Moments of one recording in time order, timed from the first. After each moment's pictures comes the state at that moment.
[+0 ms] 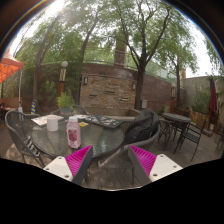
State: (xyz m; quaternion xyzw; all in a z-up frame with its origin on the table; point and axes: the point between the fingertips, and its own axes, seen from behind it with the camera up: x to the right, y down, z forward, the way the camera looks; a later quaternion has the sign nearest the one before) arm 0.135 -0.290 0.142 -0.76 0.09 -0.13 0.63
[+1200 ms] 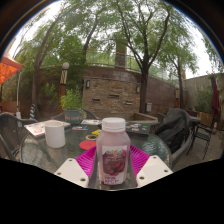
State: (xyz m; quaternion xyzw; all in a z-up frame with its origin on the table) arm 0.017 -0.030 0.079 -0.74 0.09 -0.13 0.65
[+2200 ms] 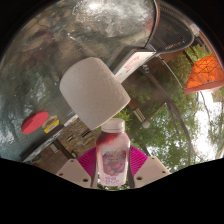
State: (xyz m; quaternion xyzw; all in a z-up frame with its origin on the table) arm -0.137 0.185 0.175 -0.22 -0.65 -0.68 0.25
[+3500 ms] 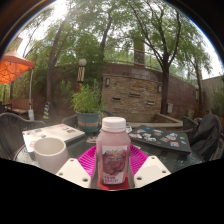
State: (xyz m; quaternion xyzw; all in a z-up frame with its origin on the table) arm -0.038 0.183 0.081 -0.75 0.01 -0.06 0.65
